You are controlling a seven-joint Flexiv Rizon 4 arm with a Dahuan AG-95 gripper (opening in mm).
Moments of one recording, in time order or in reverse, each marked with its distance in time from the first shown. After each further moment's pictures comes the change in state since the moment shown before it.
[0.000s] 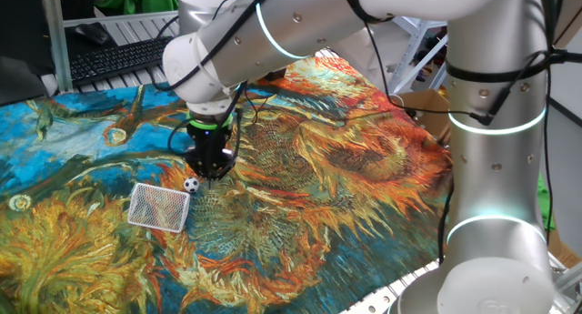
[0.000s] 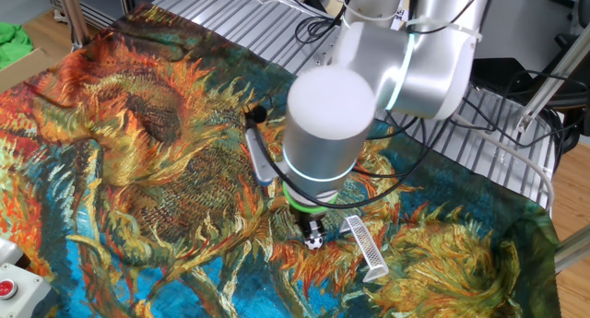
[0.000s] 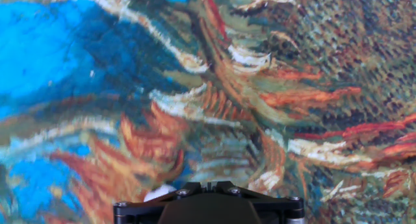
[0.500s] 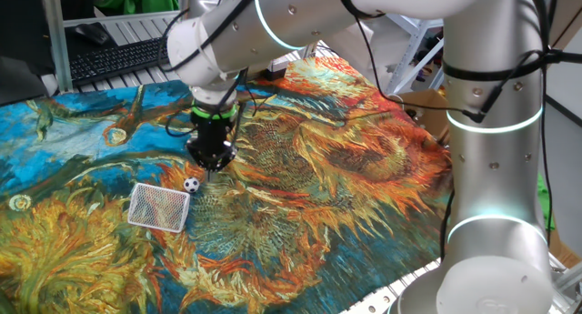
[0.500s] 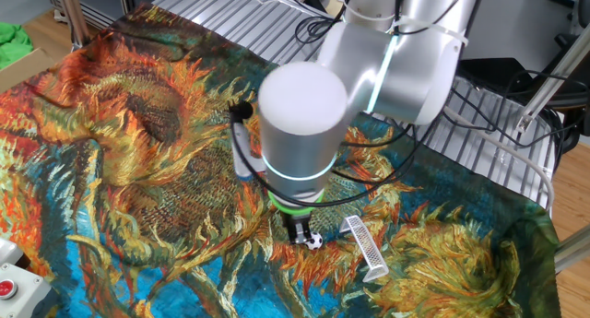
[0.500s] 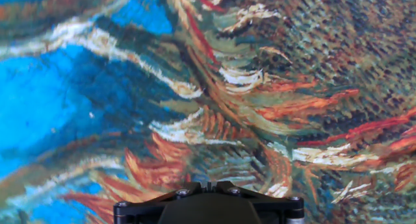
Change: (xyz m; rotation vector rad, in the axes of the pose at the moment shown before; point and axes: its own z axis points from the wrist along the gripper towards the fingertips) arm -0.014 0.009 -0.010 -0.036 0.032 0.122
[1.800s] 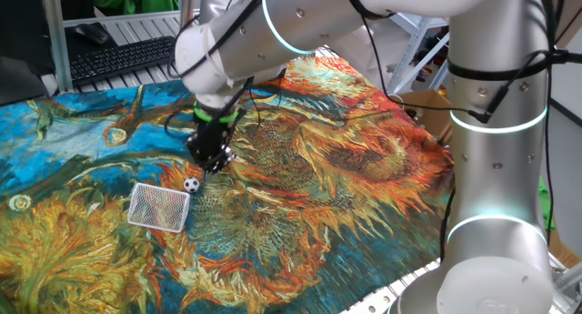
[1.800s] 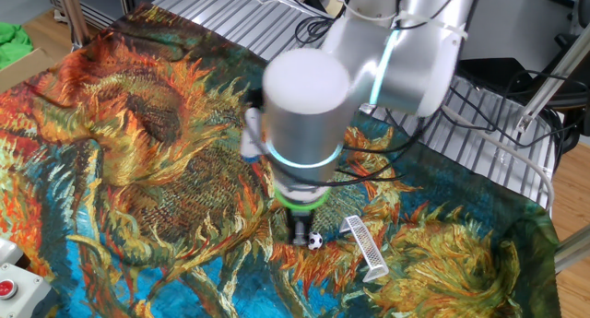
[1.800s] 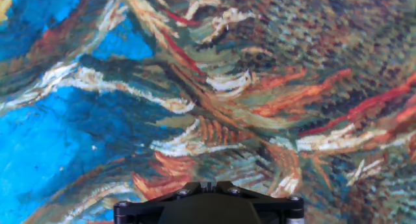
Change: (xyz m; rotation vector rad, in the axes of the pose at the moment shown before) arm 0.031 0.012 0.009 -0.079 -0.011 0.224
